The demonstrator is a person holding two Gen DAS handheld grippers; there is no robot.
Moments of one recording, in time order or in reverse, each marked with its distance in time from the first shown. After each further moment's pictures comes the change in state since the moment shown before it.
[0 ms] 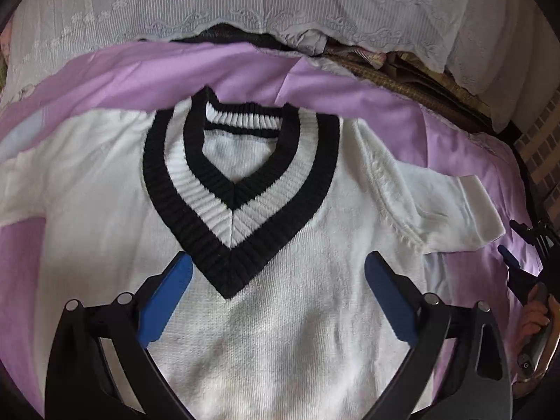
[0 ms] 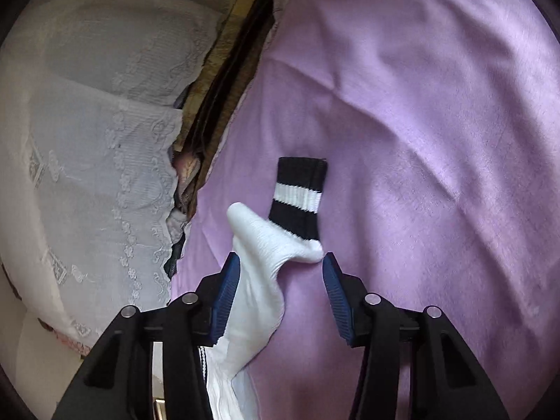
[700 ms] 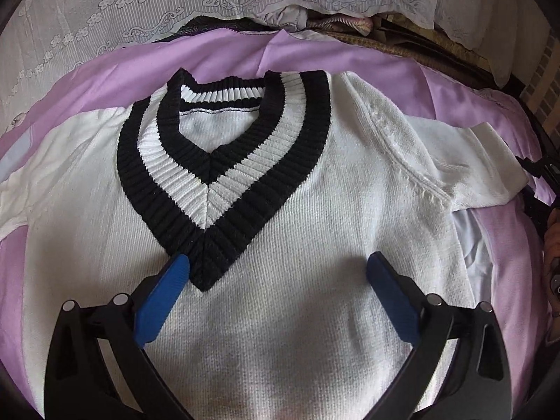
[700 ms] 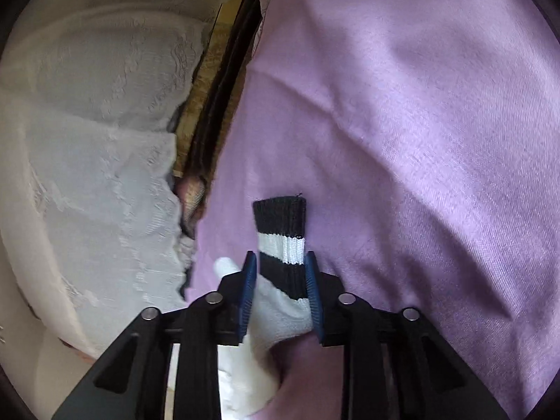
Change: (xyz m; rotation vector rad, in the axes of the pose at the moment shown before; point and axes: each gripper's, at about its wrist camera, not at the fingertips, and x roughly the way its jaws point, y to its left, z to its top) left arm 0.019 -0.021 -0.020 0.152 0.000 0.081; right arm 0.041 -0.013 0.037 0.017 -0.026 0.059
